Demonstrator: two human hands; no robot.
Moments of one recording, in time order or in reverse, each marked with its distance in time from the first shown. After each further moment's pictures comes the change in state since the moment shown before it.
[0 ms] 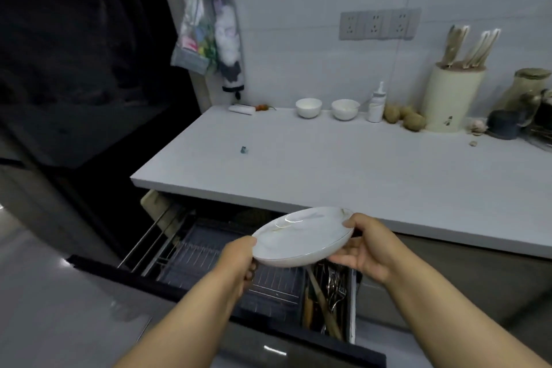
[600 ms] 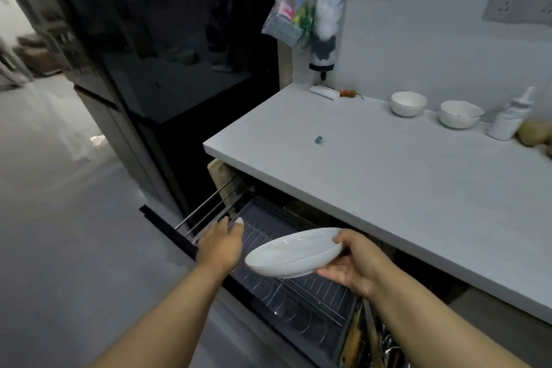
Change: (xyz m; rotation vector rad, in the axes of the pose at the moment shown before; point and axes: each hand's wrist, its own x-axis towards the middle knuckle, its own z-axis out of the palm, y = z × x) left_hand 0.086 -0.022 -0.121 0.492 0.489 0.097; right_hand 0.115 0.038 0.103 -0.204 -0.132 0.289
